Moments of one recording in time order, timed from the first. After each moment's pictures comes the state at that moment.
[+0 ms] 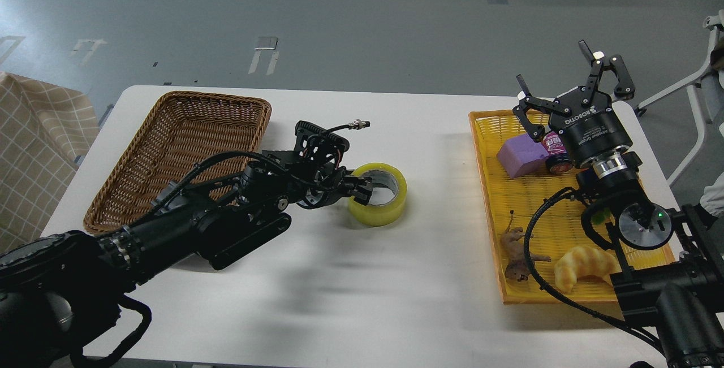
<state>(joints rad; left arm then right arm) -0.79 0.12 -0.50 -0.96 1.98 -0.44 0.10 0.40 -0.04 1.53 1.02 -0.26 0.49 -0.12</state>
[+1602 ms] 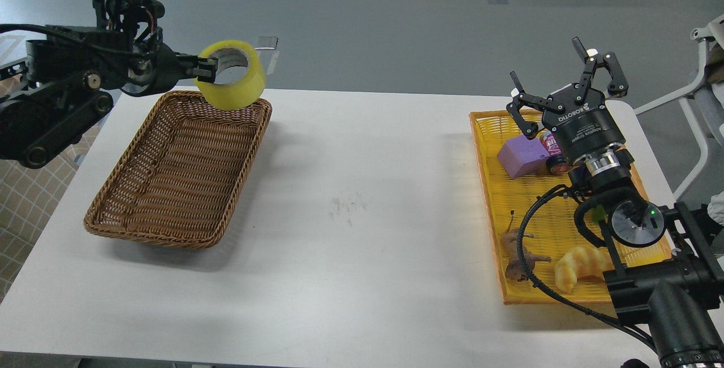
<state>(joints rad) -1.00 0.71 -0.51 -0.99 1.73 -0.49 -0.01 0.41 -0.01 1.53 1.02 -0.26 0.49 -0.11</state>
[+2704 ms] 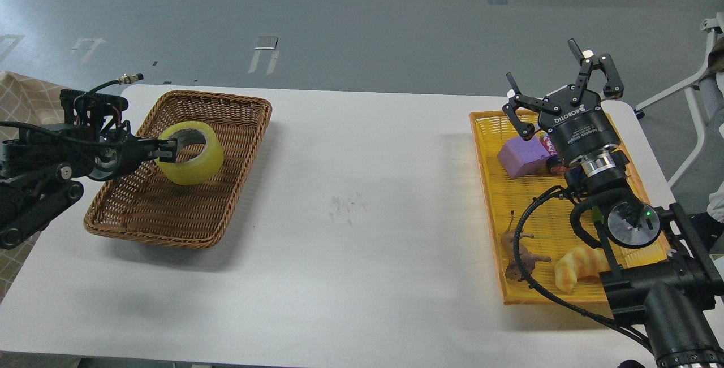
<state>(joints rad) -0.71 0.77 -0.51 -0.98 1.73 -0.34 -0.04 0.41 0.00 1.53 1.02 -0.26 0.49 -0.11</state>
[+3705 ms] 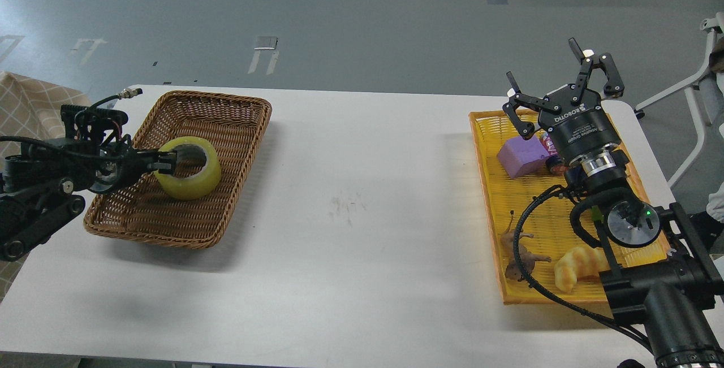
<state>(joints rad) -0.67 0.76 -0.51 -0.98 1.73 -0.31 -0.04 0.41 0.00 1.53 1.03 -0.26 0.49 -0.11</state>
